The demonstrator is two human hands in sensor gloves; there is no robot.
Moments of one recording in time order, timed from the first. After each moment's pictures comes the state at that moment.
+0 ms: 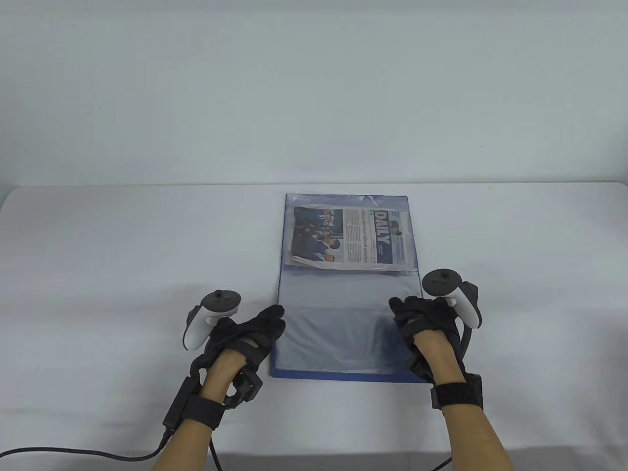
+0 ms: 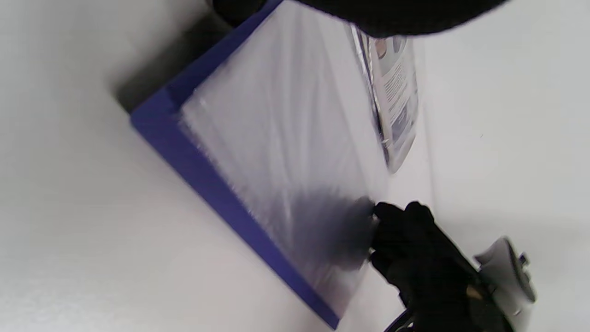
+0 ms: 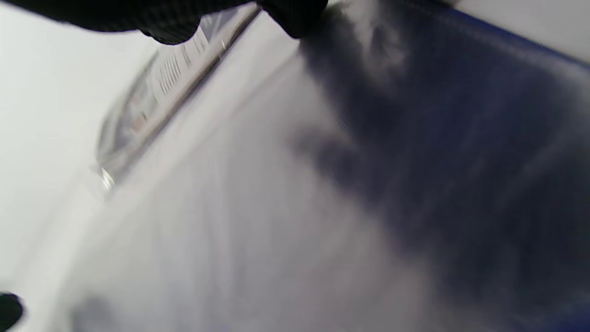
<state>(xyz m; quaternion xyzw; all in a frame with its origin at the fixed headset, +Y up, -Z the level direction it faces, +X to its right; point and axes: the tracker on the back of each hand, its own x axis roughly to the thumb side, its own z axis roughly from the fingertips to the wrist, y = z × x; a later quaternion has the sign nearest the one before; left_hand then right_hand) -0.200 -0.765 -0.356 -0.41 0.02 0.53 0.74 0.211 -0.765 -0.397 -0.08 0.28 0.87 0.41</state>
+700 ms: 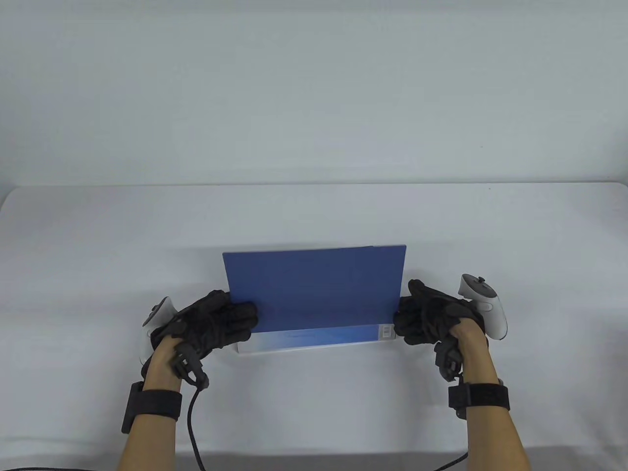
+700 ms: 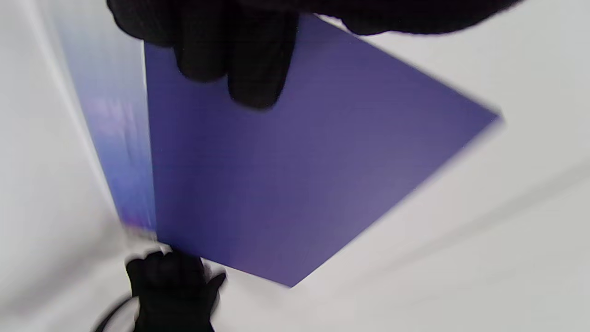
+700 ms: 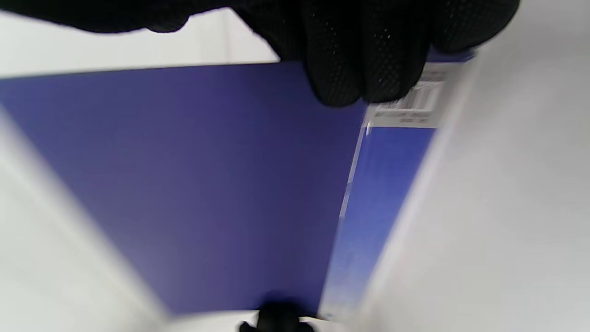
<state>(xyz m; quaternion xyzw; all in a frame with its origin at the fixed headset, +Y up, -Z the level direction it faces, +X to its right) -0.268 -0.781 -0.361 -0.30 0.03 0.81 0.51 0.235 -0.764 -0.388 -0.01 0.32 0.63 0.71</state>
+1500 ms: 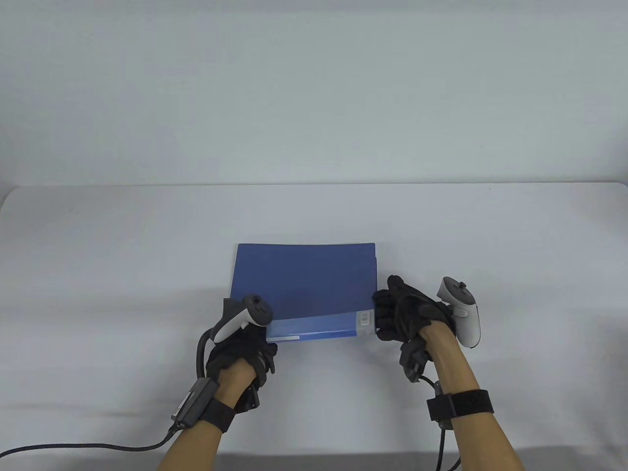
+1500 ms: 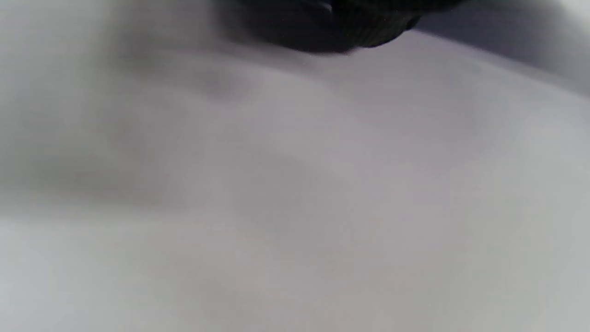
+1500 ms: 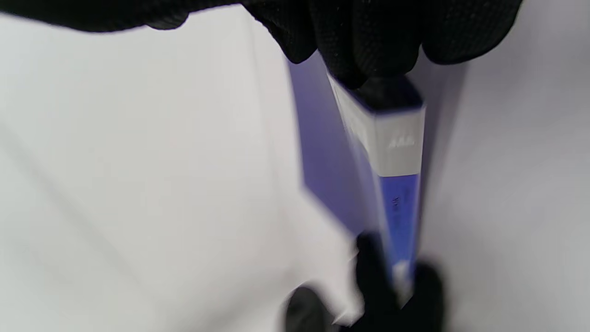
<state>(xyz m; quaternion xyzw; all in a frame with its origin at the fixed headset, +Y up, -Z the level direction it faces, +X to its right) -0.180 -0.773 -0.363 -0.38 0.05 0.15 0.91 0.177 -0.742 -0.374 0.02 0.31 0.51 0.80</state>
